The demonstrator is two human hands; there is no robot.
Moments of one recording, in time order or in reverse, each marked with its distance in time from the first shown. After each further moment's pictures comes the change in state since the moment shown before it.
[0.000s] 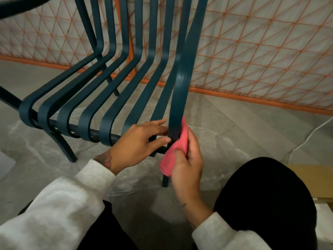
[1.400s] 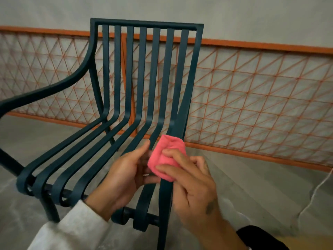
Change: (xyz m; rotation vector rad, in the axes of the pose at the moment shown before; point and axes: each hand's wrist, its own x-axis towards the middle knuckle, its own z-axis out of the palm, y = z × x) left_hand 0.061 0.082 -0.067 -1.064 0.220 -0.506; right_hand 0.077 -0.106 -0.019 -0.443 -0.138 -1.089
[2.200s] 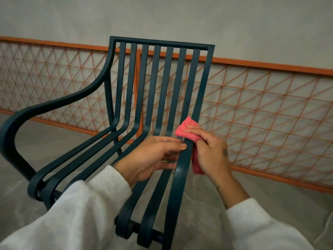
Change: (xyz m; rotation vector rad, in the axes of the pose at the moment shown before) left_hand 0.041 0.052 0.019 0.204 -0.092 0.003; right_hand 0.094 0.066 0.003 0.241 -0.084 0.511
